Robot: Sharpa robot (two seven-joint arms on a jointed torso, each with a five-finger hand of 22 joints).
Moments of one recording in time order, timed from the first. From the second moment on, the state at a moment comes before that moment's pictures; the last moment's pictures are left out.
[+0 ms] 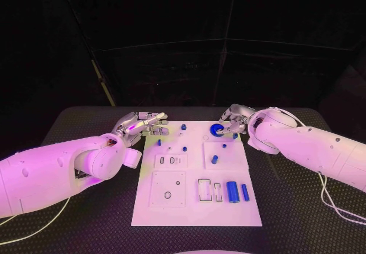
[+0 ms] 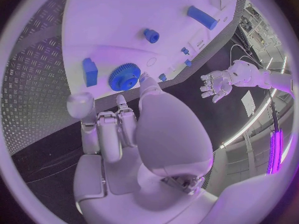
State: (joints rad) left arm 1.21 -0.91 -0.11 1.57 0.01 -0.28 0.35; left_hand 1.27 0.11 0.10 0.06 0.12 0.85 0.22 0.12 0.07 0.90 0.20 0.14 0.06 1.02 0.15 0.21 0.10 0.17 0.80 0.26 0.33 0.12; right arm 1.14 -0.65 0.14 1.23 -1.39 -0.14 -0.29; right_hand 1.43 -0.11 -0.02 0.29 0.23 0.80 0.19 0.15 0.07 1.44 0.10 1.45 1.31 1.47 0.01 1.55 1.31 0.14 1.25 0.12 1.24 0.87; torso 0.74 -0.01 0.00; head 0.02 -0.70
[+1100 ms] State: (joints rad) left arm 1.21 -0.91 -0.11 1.57 0.01 -0.27 0.35; left_hand 1.27 0.11 0.10 0.06 0.12 0.85 0.22 0.12 0.07 0.90 0.20 0.14 0.06 1.02 0.15 0.21 0.10 0.17 0.80 0.26 0.33 0.12; right arm 1.14 -0.60 0.14 1.20 -1.48 -0.10 -0.30; right_hand 1.48 -0.05 0.02 0.21 0.20 0.92 0.16 0.23 0.08 1.46 0.08 1.52 1.31 1.47 0.01 1.56 1.31 0.12 1.30 0.11 1.32 1.00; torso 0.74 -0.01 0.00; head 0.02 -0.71
